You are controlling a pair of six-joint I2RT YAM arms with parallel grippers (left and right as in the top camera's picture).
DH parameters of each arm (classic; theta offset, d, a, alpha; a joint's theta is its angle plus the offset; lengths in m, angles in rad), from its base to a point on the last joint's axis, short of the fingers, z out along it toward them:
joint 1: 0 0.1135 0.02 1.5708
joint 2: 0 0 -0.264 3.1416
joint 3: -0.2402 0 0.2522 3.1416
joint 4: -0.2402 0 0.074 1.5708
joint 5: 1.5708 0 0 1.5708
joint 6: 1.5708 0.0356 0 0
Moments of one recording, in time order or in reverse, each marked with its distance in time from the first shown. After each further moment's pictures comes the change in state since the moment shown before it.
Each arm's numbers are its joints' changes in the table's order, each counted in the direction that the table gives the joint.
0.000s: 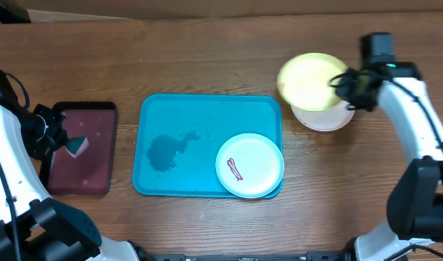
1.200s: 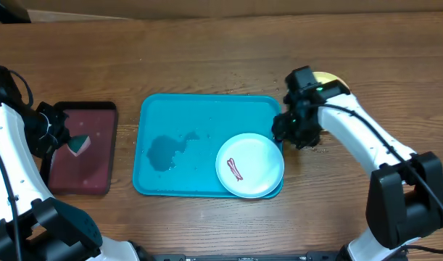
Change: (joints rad) left arm -0.019 0.000 0.000 0.007 -0.008 0.008; right arm 0.418 -0.001 0.137 -0.151 -0.185 -0.161
